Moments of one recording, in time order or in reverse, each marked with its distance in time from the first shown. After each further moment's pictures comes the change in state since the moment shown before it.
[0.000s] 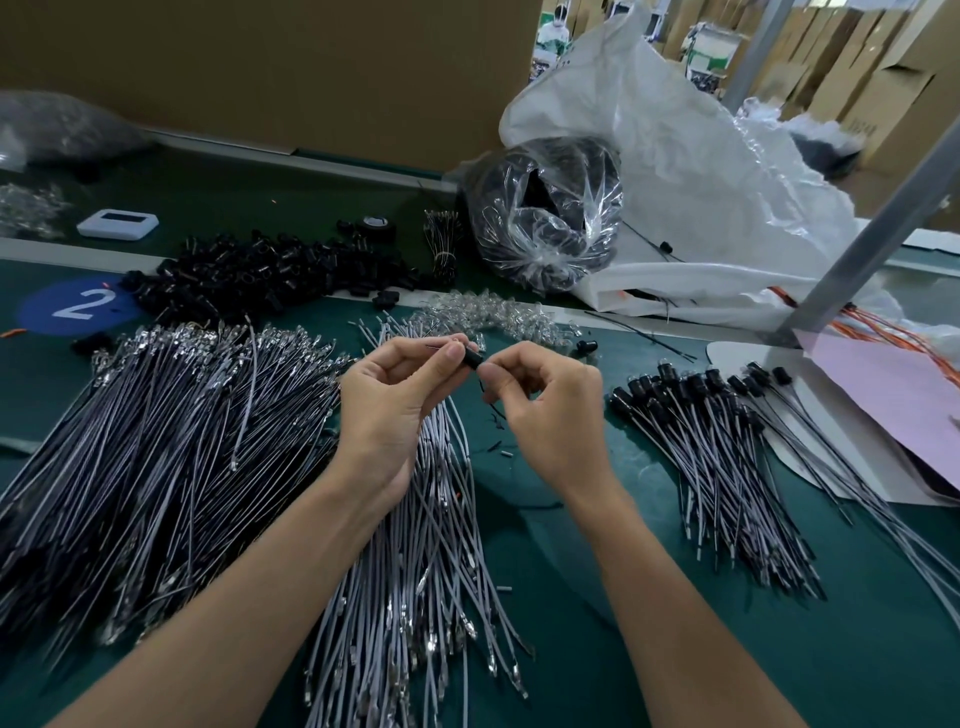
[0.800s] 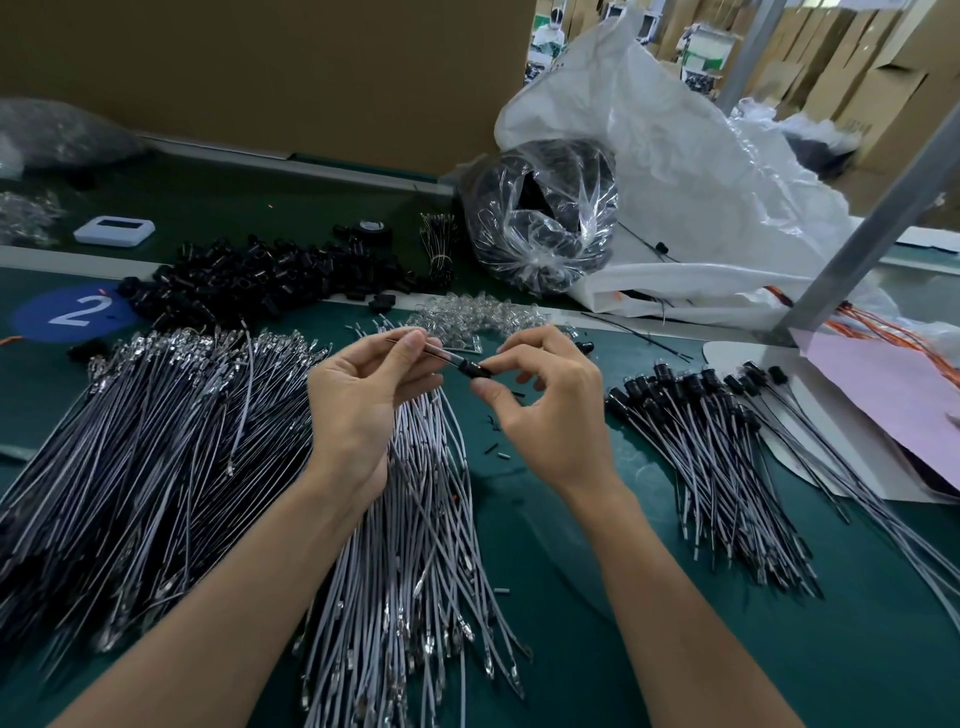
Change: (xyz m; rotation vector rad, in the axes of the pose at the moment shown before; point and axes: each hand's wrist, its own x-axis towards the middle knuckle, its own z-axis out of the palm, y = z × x) left_hand 0.005 0.011 -0.006 0.198 0.133 0.061; right_hand 0.002 0.005 -0.005 -0.219 0.039 -0.083
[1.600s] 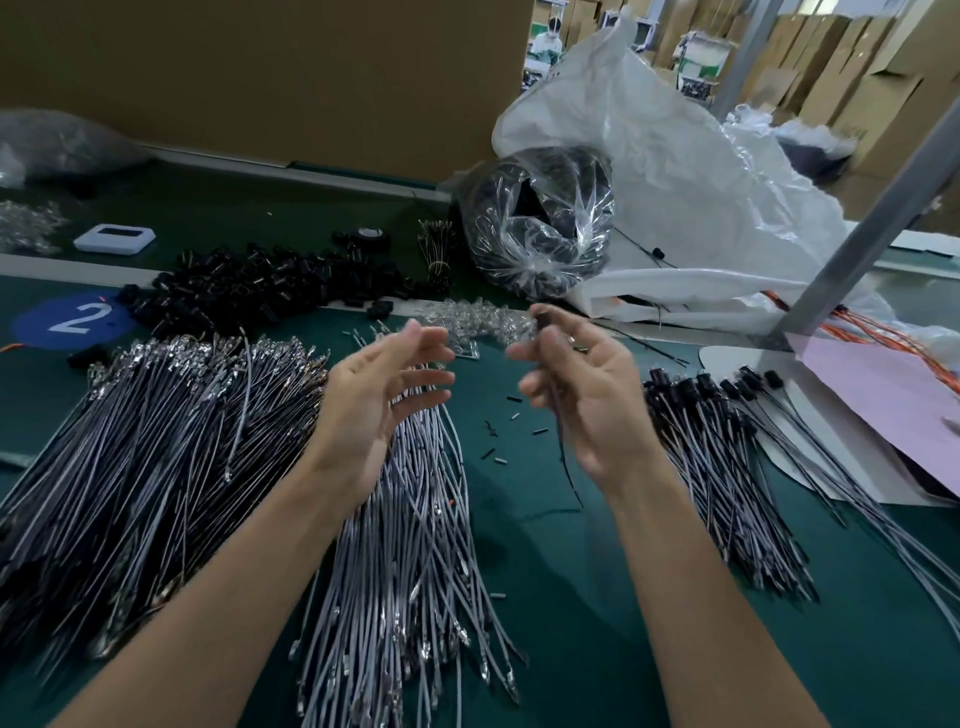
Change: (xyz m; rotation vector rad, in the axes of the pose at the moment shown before) left_hand 0.001 0.008 -0.005 0.089 -0.274 -0.126; right_hand 0.014 -0.001 -0.033 1.143 -0.143 0.486
